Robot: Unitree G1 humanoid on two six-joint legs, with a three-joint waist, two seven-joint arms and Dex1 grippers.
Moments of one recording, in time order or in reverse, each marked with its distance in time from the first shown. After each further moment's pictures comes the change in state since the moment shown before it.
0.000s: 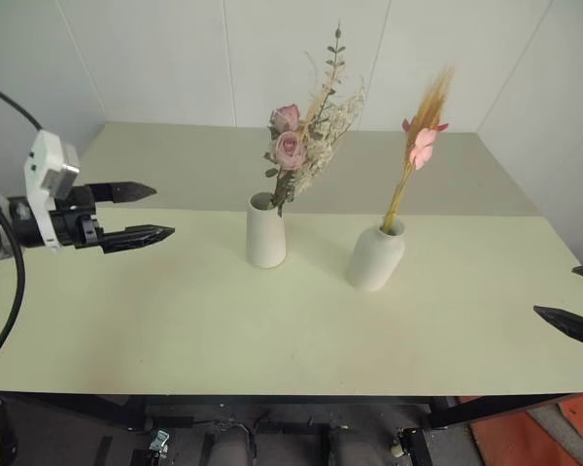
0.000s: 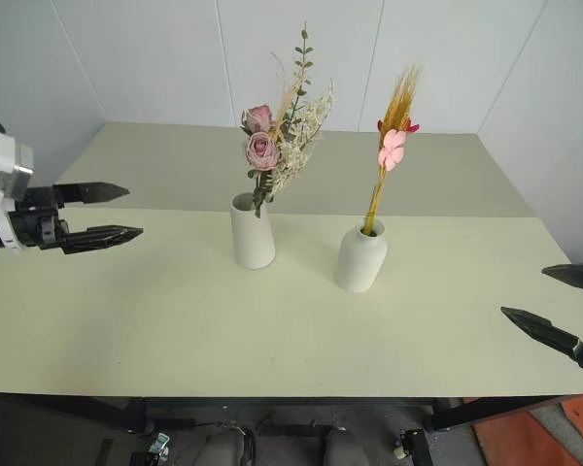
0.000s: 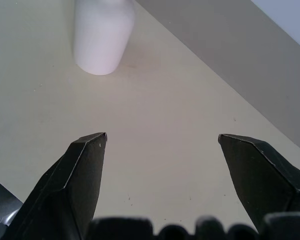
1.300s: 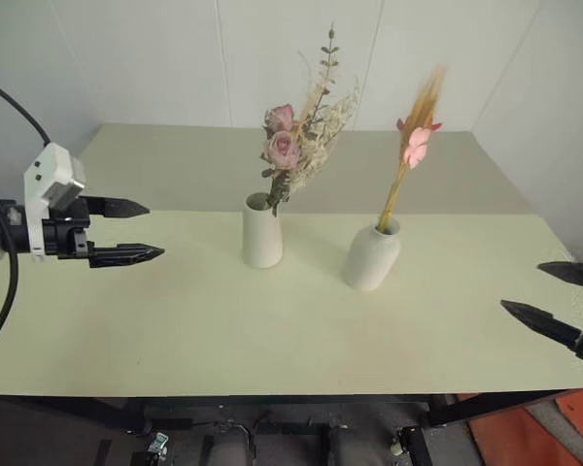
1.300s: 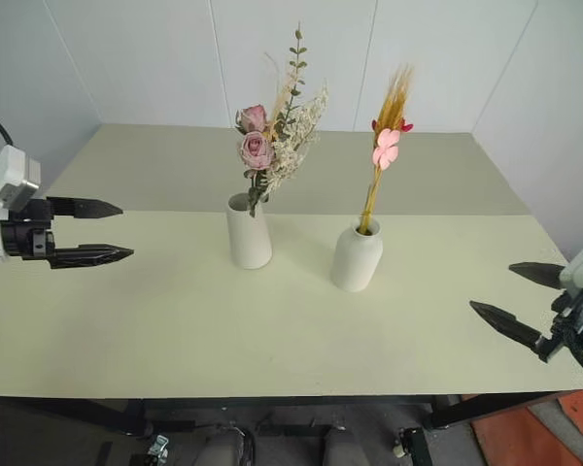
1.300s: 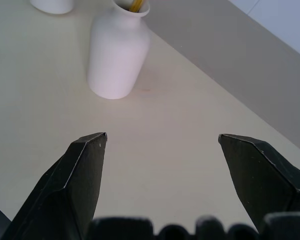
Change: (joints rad) left arm 0.073 0.127 -0.048 -0.027 0.033 0.049 -0.039; right arm -0.084 0.074 0.191 0.006 0.039 -0.093 -0.091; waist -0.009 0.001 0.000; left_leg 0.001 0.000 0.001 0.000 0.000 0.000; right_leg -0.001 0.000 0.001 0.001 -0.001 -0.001
